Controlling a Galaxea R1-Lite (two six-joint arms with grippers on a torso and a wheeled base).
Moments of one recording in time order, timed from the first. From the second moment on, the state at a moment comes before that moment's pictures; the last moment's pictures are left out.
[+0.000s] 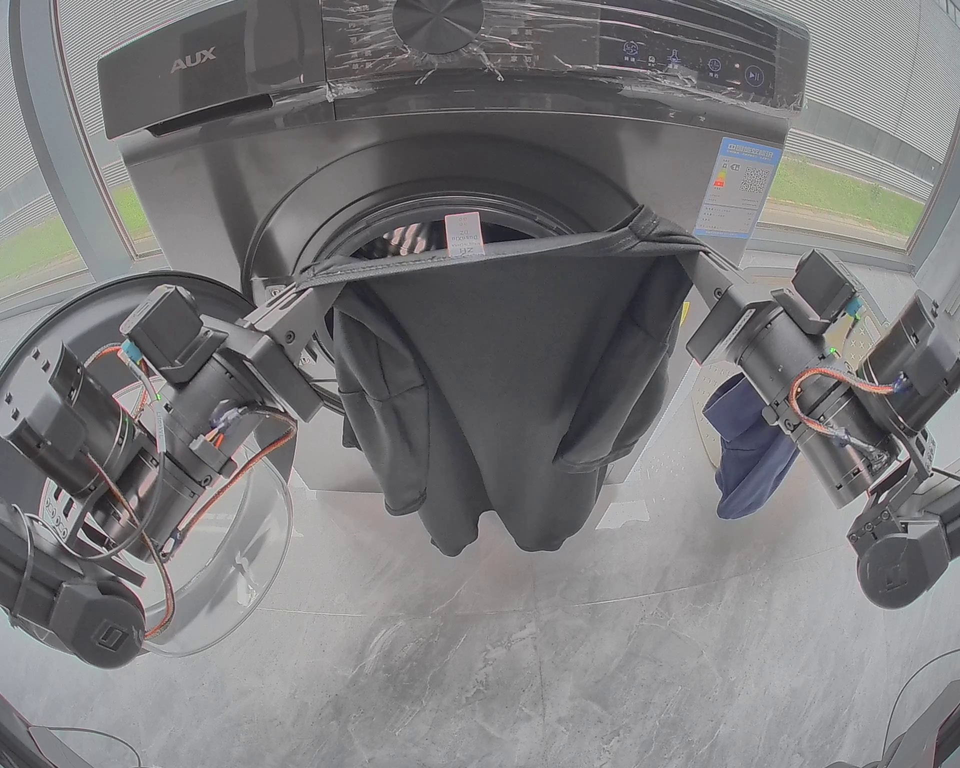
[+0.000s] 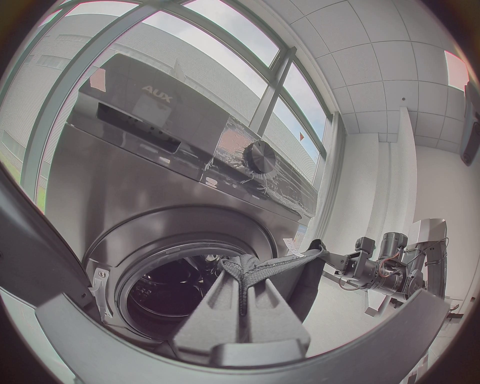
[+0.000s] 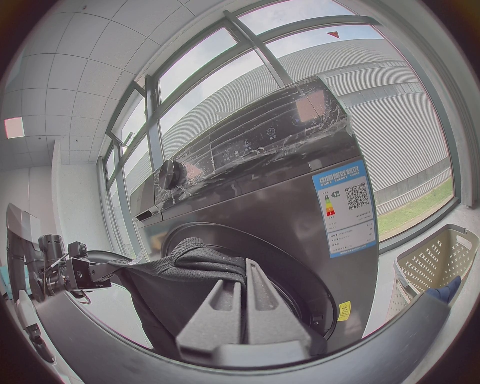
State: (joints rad) left arm -0.51 1.64 -0.55 -1.55 -0.13 -0.18; right arm 0.60 1.70 -0.73 -1.44 -0.10 0.06
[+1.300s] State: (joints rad) left arm -0.59 1.72 -0.63 -1.55 -0.13 -0.14; right arm 0.69 1.84 -0.51 -1.46 -0.10 0.09
